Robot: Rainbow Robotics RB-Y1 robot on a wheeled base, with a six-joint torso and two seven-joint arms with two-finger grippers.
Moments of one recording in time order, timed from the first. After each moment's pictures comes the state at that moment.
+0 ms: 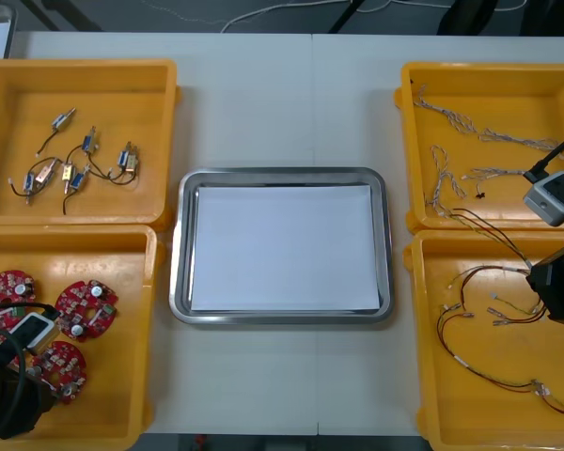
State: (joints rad) right arm -0.10 -0.81 -0.23 -2.49 -0.99 1.92 1.45; left arm 0.43 0.70 0.11 -2.22 0.65 1.44 -1.77
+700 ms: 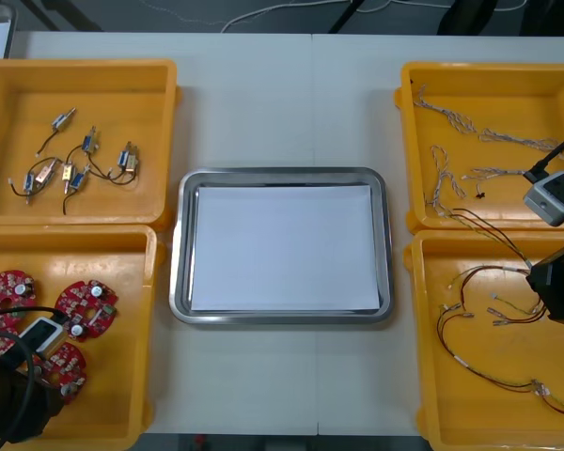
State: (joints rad) right arm -0.10 -0.81 -0.23 -2.49 -0.99 1.92 1.45; left arm 0.43 0.68 0.08 -2.22 0.64 1.45 -1.77
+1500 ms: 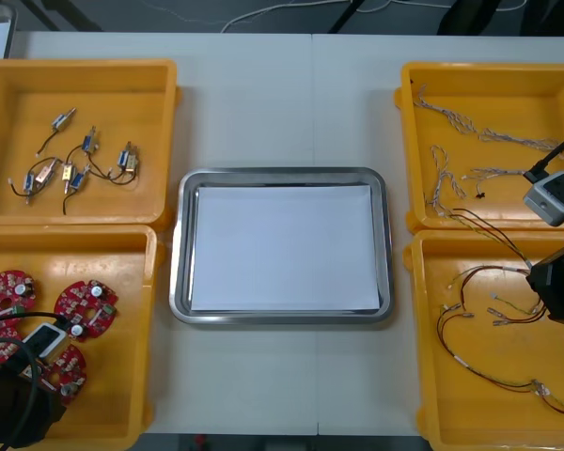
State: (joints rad) right arm -0.10 -0.81 -0.23 -2.49 -0.99 1.92 1.45; left arm 0.43 0.68 0.07 -2.20 0.63 1.44 -1.77
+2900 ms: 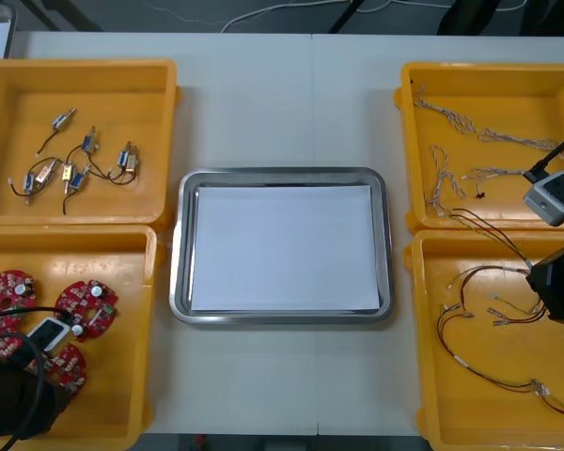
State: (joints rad) right arm -0.10 -0.81 -0.23 -2.49 -0.99 1.92 1.45; left arm 0.41 0.66 0.06 -2.19 0.59 1.42 -1.77
